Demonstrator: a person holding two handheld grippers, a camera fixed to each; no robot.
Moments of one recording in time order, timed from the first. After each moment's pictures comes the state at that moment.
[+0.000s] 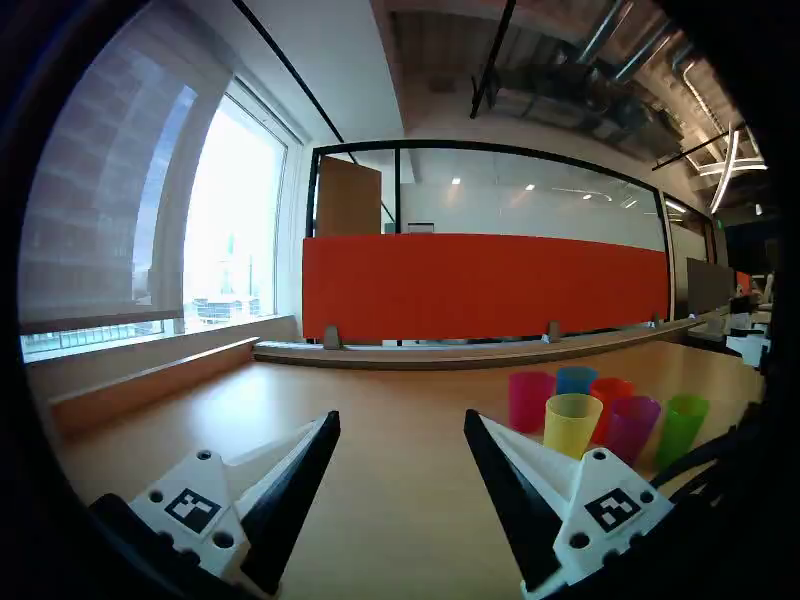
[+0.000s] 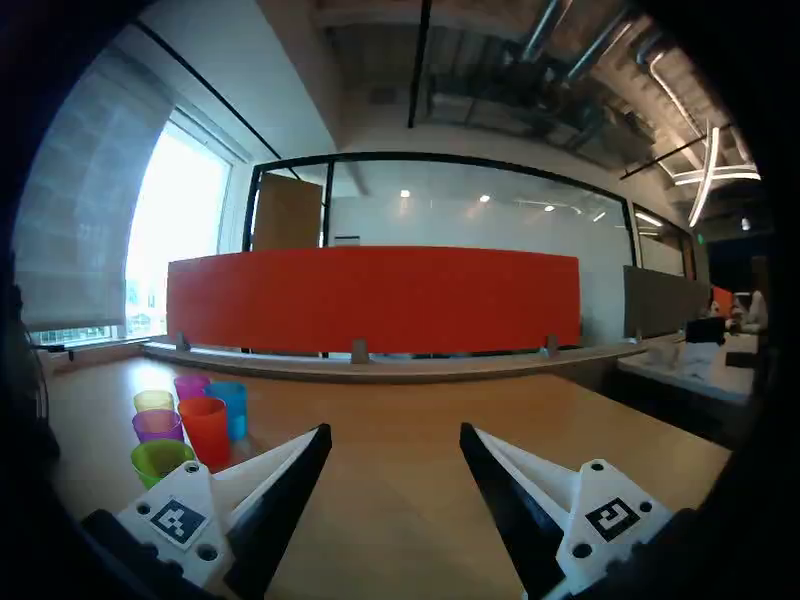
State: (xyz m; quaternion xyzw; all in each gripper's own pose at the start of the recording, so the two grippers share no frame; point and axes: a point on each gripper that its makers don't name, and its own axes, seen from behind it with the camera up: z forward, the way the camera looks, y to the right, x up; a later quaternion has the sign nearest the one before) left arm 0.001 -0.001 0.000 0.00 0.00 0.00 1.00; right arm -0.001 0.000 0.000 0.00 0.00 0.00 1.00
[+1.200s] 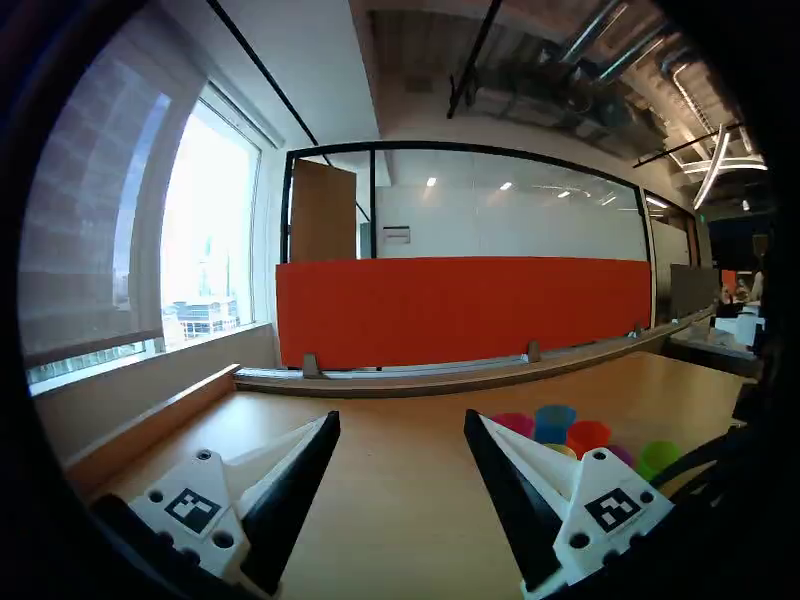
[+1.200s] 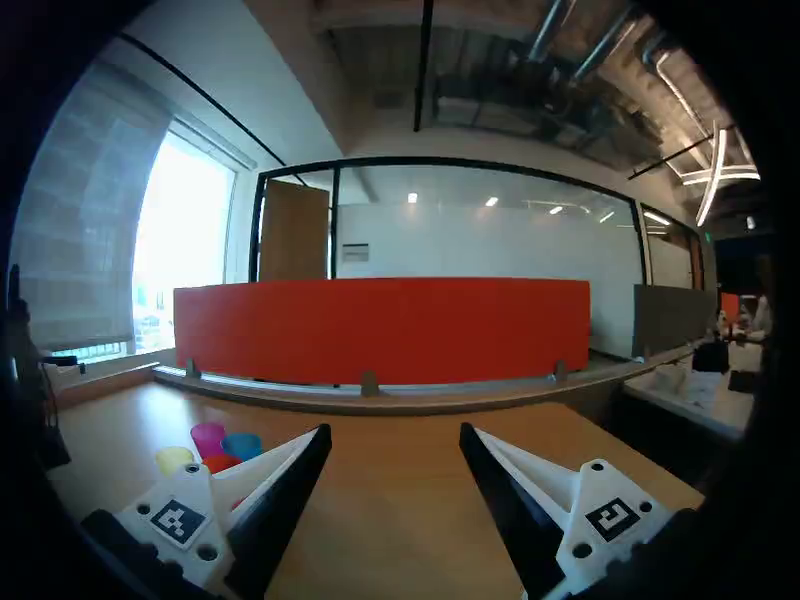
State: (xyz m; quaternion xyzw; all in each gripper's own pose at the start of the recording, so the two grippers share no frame) left arm 0.087 0.013 0.018 -0.04 -0.01 0.02 1.00; right arm 0.092 -0.002 0.012 0.02 0.00 0.00 1.00
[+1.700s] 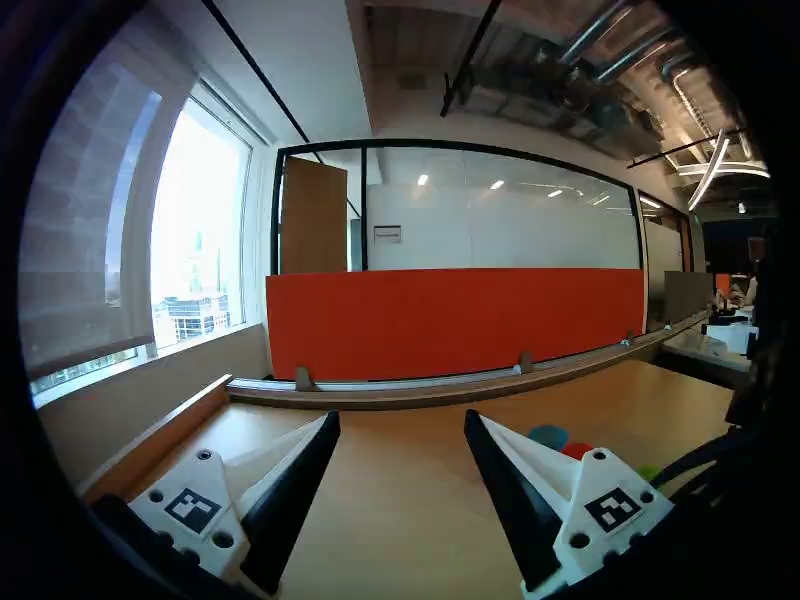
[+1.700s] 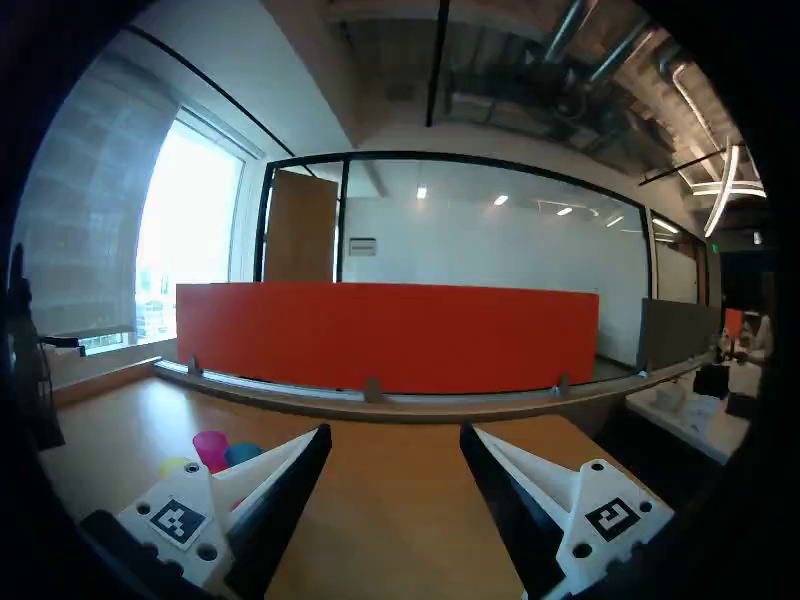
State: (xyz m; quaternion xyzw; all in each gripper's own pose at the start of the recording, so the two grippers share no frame) left arm 0.135 0.014 0.030 -0.06 -0.02 0.01 1.00; right arm 0.128 -0.010 0.027 0.03 -0.02 -0.01 1.00
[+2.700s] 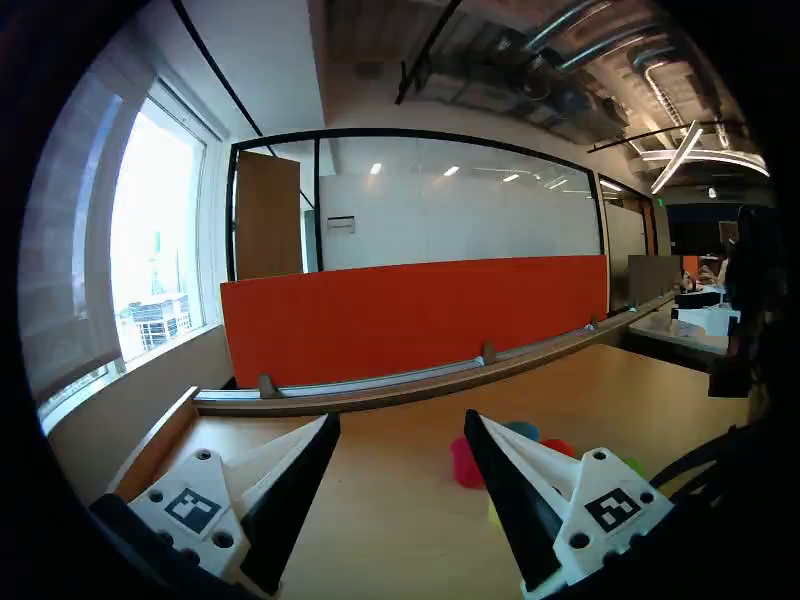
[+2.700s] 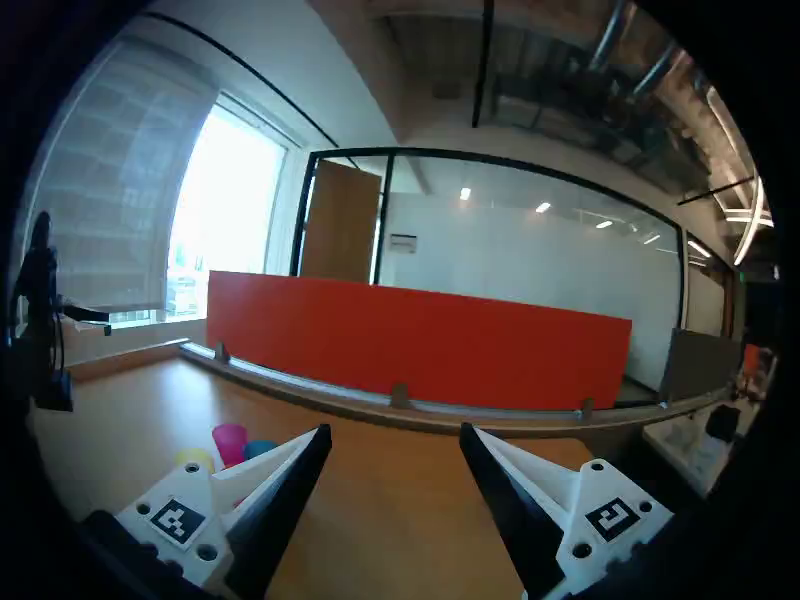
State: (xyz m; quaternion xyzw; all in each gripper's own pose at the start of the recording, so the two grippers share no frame) left arm 0.152 0.040 0.039 -0.15 -0.04 0.04 0.99; right arm 0.151 -0.032 0.032 0.10 -0.03 -0.07 0.99
